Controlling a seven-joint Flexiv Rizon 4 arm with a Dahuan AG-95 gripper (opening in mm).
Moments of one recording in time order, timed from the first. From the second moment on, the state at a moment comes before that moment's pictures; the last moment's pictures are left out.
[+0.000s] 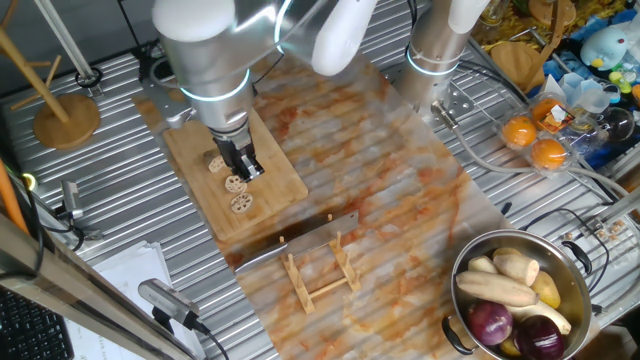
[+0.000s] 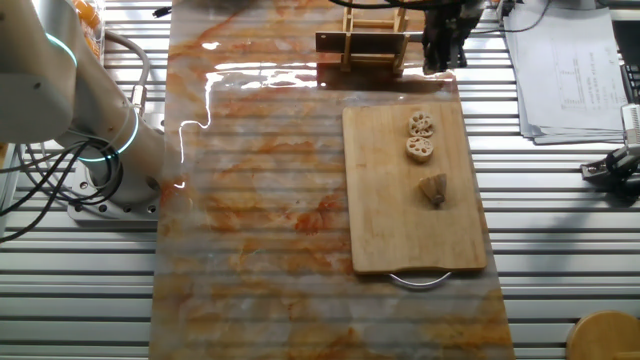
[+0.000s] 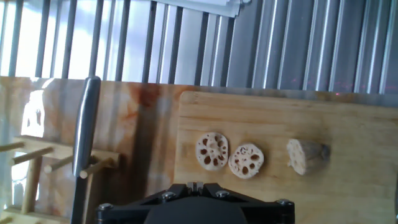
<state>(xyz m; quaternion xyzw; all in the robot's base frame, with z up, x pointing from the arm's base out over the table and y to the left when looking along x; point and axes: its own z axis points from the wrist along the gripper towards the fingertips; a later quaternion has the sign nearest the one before) 0.537 0.101 0.176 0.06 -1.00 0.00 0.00</state>
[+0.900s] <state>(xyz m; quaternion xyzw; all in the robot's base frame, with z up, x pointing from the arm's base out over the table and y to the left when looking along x) 0.539 0.114 0.177 0.12 -0.99 -0.01 0.04</state>
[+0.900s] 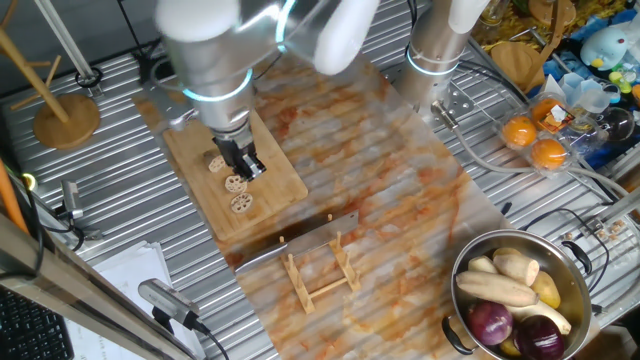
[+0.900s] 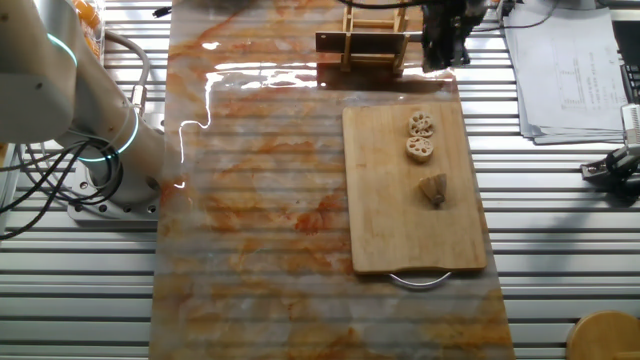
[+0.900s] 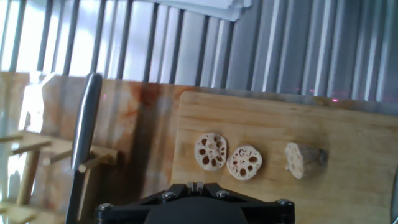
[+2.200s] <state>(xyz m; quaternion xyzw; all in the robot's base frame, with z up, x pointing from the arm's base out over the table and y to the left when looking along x) 0.527 0.227 0.142 0.02 -1.00 0.00 0.05</state>
